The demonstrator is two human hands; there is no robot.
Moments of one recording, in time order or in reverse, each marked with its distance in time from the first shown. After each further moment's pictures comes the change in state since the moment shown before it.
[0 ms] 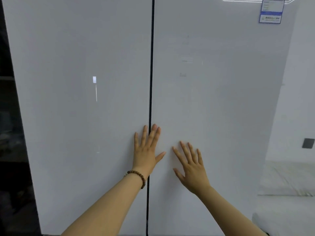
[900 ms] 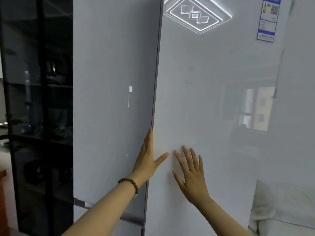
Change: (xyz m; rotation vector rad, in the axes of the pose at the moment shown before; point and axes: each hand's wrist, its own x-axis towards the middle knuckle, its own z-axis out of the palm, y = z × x) left_hand -0.082 0.084 -0.114 -0.774 0.109 -0.240; right_hand -0.066 0.006 -0.077 0.318 0.169 -0.150
